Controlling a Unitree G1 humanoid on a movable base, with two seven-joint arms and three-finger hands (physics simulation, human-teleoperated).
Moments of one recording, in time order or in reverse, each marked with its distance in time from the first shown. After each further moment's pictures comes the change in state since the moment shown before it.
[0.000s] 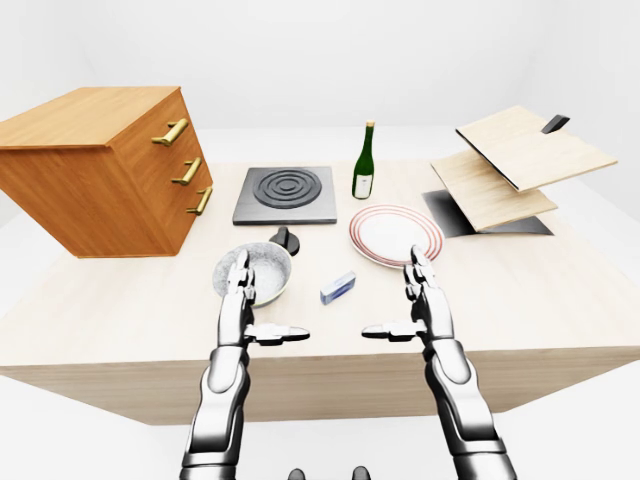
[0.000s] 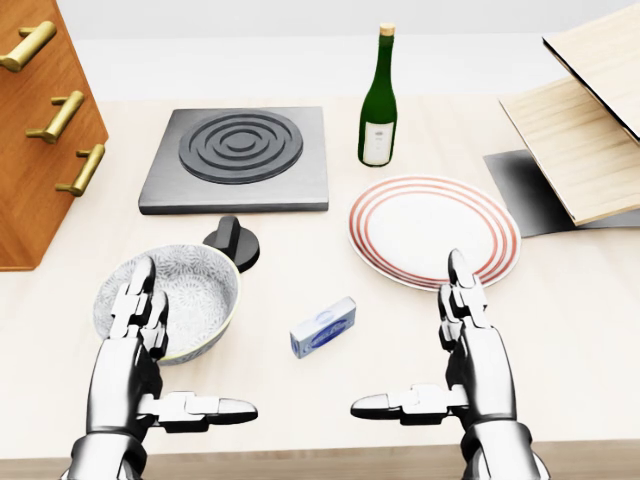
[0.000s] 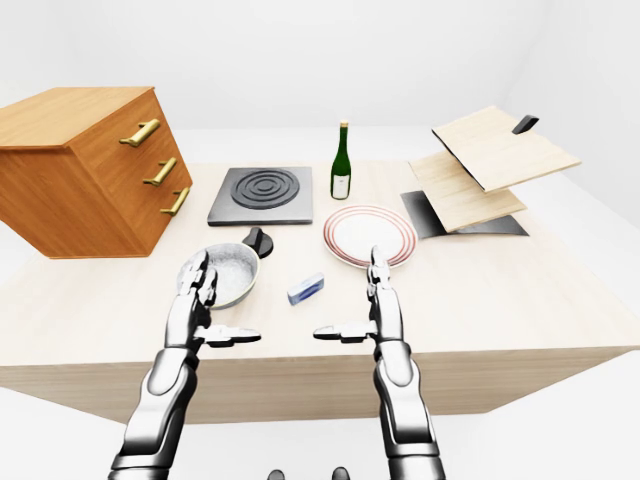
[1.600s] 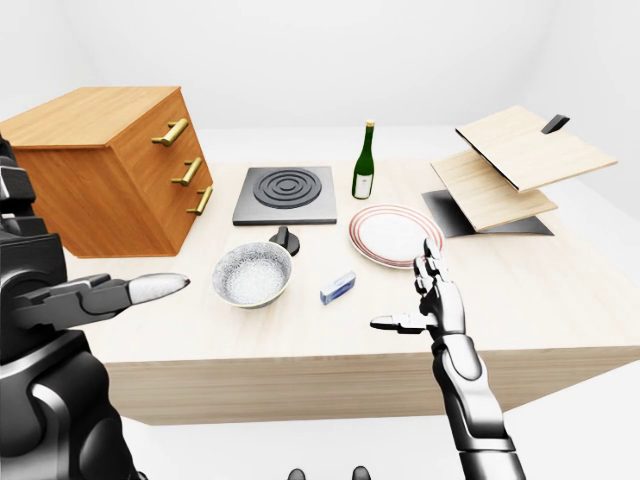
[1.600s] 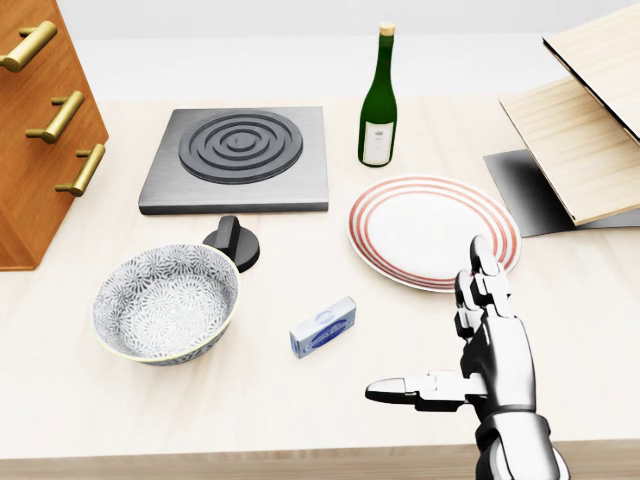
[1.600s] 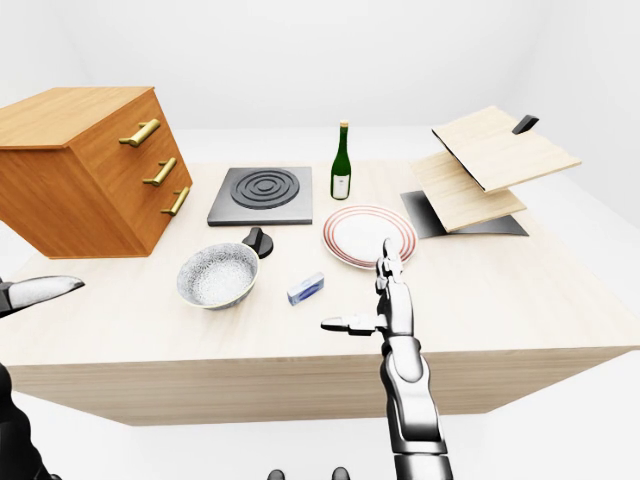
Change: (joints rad) left arm -0.143 0.214 0.443 -0.818 -0.333 0.089 0.052; right arm -0.011 -0.013 -0.041 -0.050 0.062 0.018 -0.005
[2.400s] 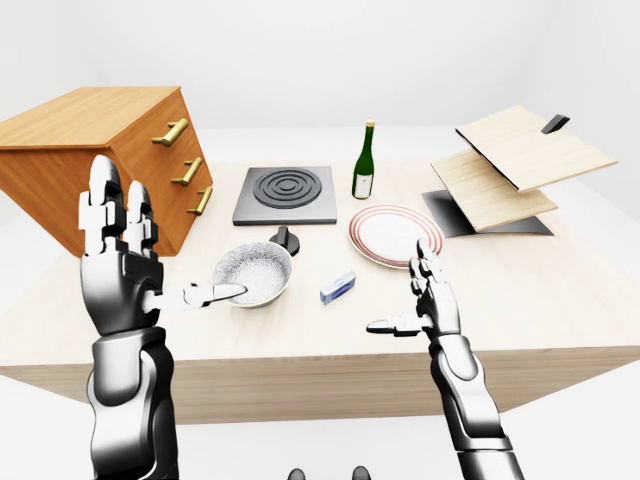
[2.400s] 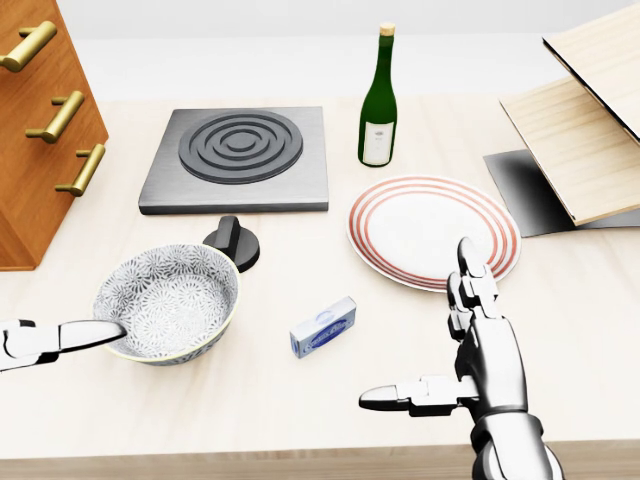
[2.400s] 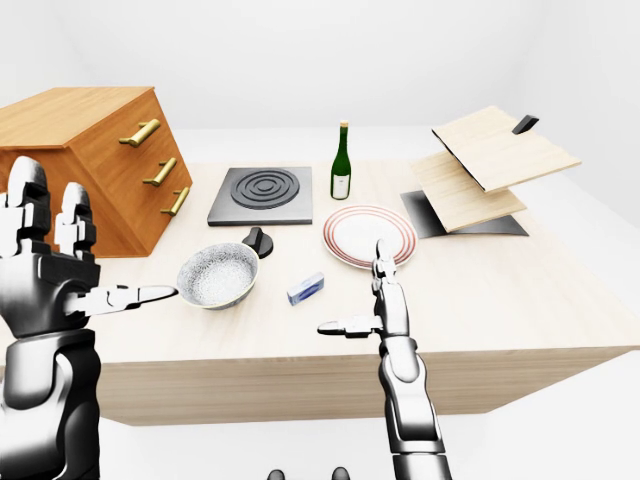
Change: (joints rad) left arm 0.084 -0.105 -0.173 0.247 0.213 0.000 -0.061; right arm -0.002 -0.002 0.016 0.018 -0.062 -0.008 0.021
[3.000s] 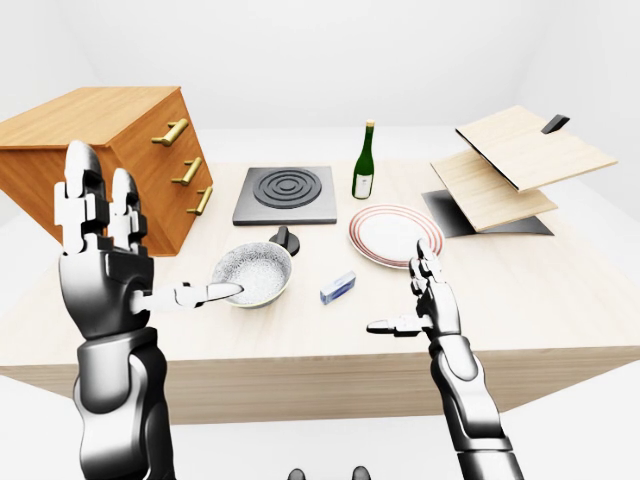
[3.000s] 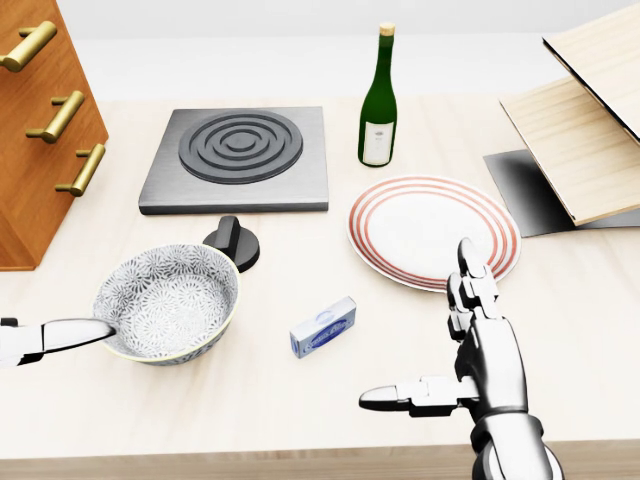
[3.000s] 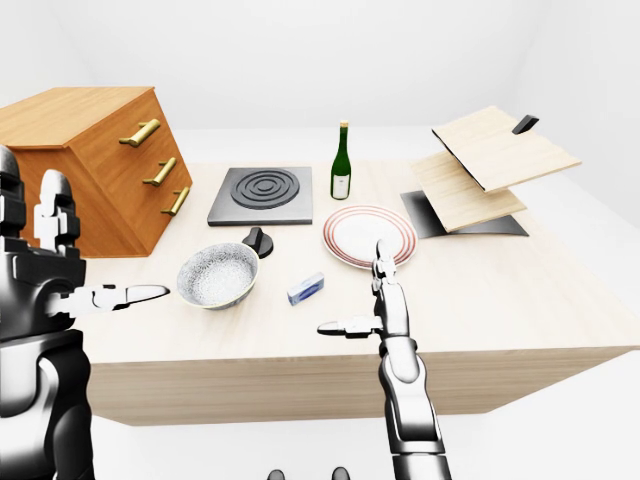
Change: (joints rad) left arm -0.005 0.003 0.013 -0.055 -0.012 0.000 -0.005; right arm 0.002 0.002 -0.001 -0.001 0.000 -0.001 0.000
